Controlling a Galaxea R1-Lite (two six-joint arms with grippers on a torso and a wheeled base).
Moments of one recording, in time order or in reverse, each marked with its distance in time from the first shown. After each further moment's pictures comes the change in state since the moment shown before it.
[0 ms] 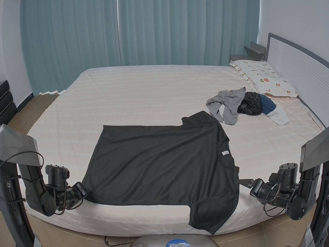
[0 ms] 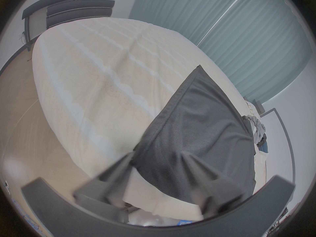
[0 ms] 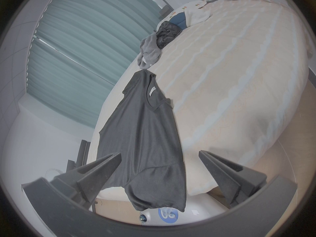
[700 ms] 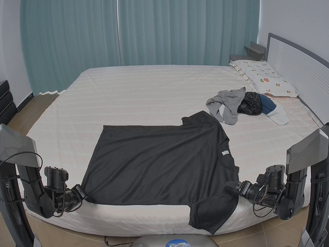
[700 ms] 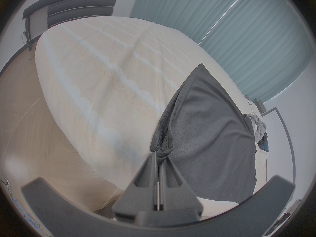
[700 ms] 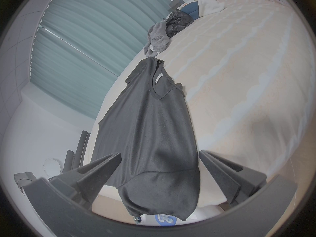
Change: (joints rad) left arm 0.001 -0.020 0.039 -0.001 -0.001 -0.001; right arm 0.053 0.126 -0.131 0.000 0.002 -0.035
